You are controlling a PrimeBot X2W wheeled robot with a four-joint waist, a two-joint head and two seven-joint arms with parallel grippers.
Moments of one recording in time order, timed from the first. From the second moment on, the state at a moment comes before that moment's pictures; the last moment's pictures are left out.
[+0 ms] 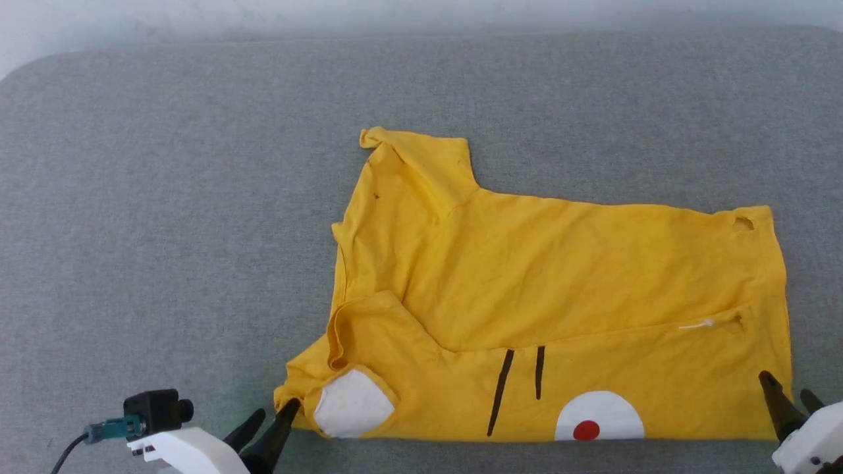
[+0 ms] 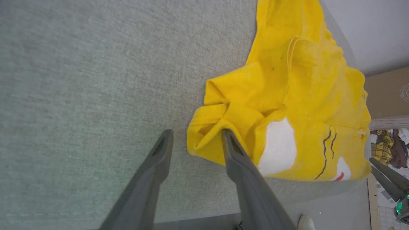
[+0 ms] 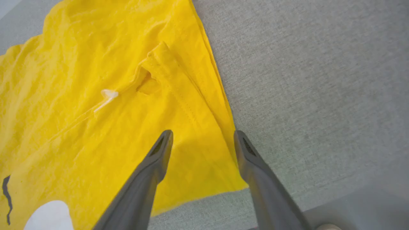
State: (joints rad) left arm 0.13 0.24 -0.06 0.02 -0.80 -0.07 0.38; right arm 0.05 -0.05 -0.44 0.10 0.40 0.13 0.46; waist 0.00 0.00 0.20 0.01
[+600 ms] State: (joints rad) left arm 0.07 0.23 0.00 -0.23 -0.42 -0.05 -0.20; right arm 0.02 -0.05 -0.35 -0.17 0.28 0.13 0.08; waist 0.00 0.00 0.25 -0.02
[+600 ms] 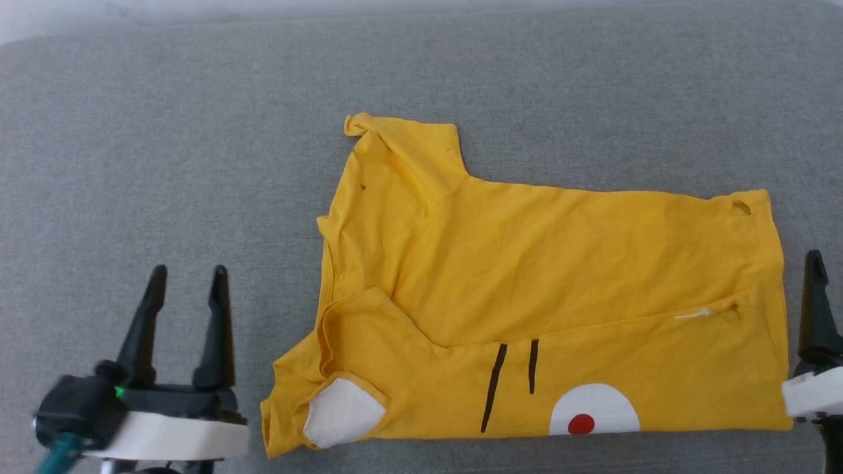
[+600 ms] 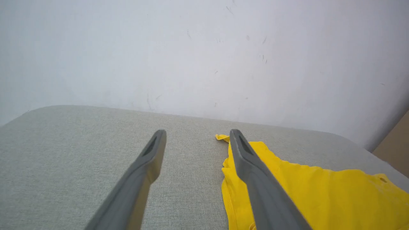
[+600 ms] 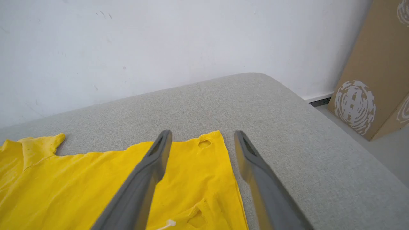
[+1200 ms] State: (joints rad) left arm -0.24 0.26 -0.06 -0.15 -0.30 -0.09 -0.06; right arm 0.01 -0.05 -0.26 -0.06 0.23 0.13 -0.10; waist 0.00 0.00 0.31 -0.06
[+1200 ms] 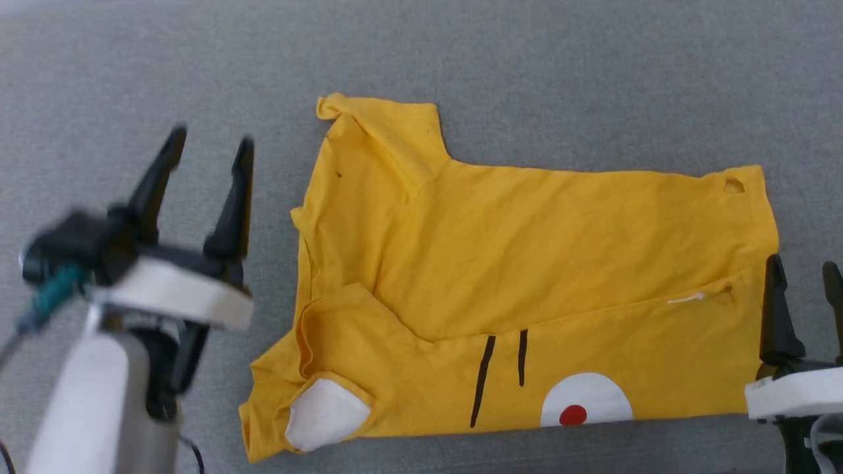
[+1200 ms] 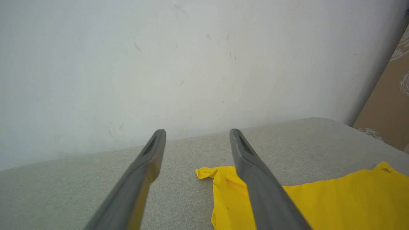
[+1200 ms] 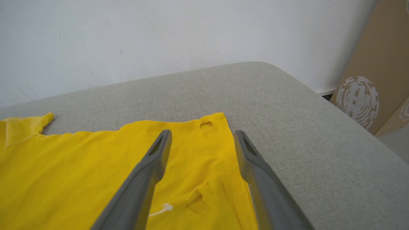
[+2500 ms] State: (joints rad) left arm -0.99 0.62 -0.37 0.18 -0.65 -0.10 0.86; right arm -0.18 -0.05 -0.17 0.10 0.28 0.13 -0.21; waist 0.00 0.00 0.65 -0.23
